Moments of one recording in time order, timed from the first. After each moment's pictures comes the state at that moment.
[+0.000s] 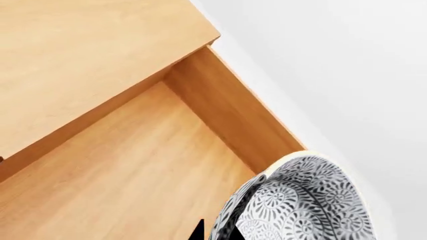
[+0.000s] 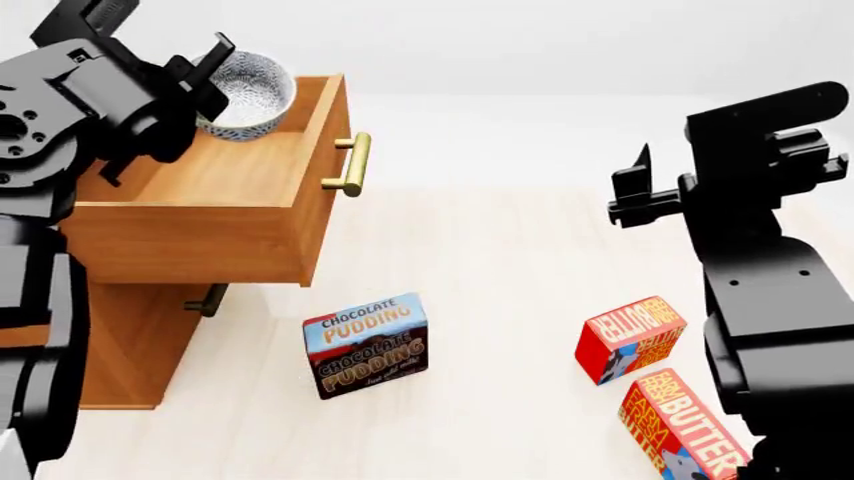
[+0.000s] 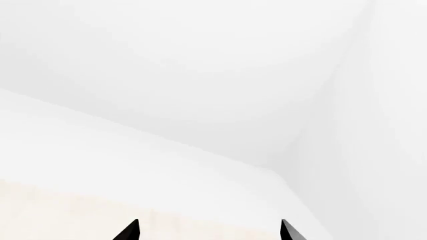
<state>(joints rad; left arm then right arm) -1.49 -0.34 0.25 -0.90 -1.35 -0.68 -0.84 0.81 0.41 -0.18 -0.18 -0.01 0.92 0.04</state>
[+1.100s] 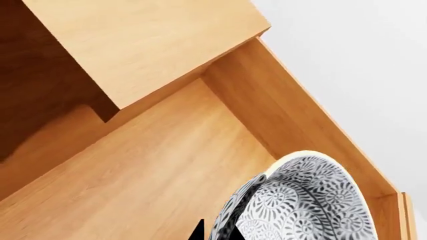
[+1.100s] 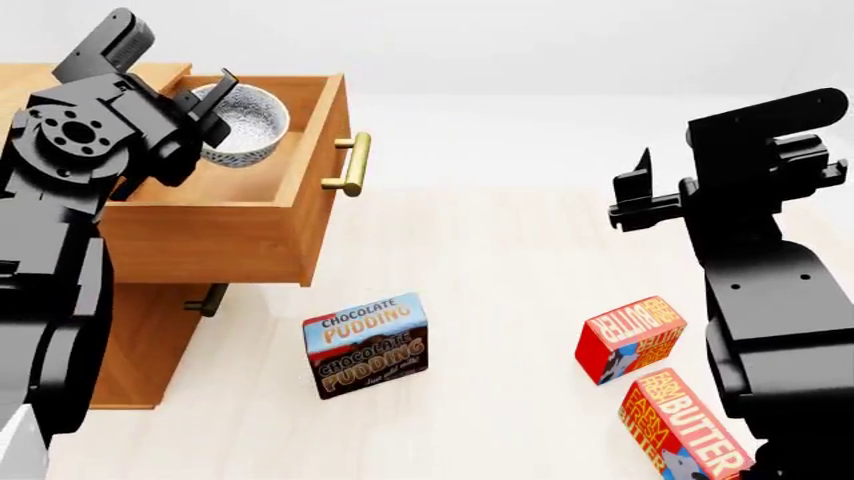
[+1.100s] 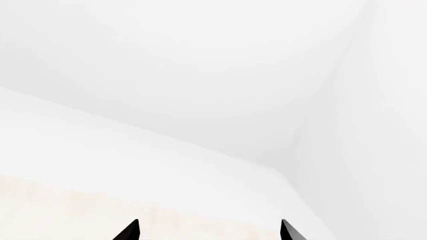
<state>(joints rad) -1.59 -0.27 0.31 -1.29 -1.17 -0.53 -0.64 0.80 0.41 -0.17 -0.17 0.01 0.91 0.04</state>
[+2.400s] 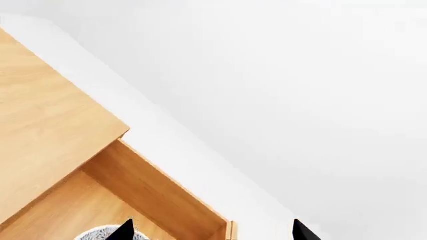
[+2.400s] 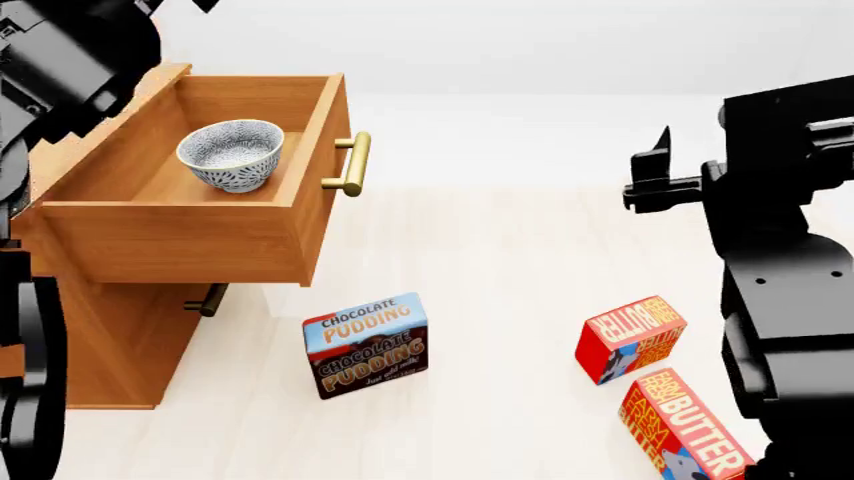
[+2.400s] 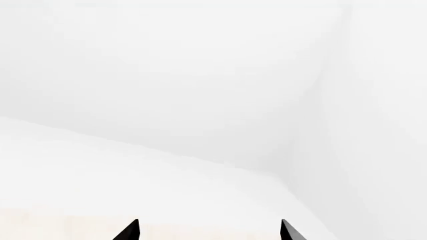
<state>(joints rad) -1.40 -0.40 0.21 -0.49 -1.31 -0.63 -0.73 0.81 0.40 -0.11 -0.25 0.03 0.95 0.07</state>
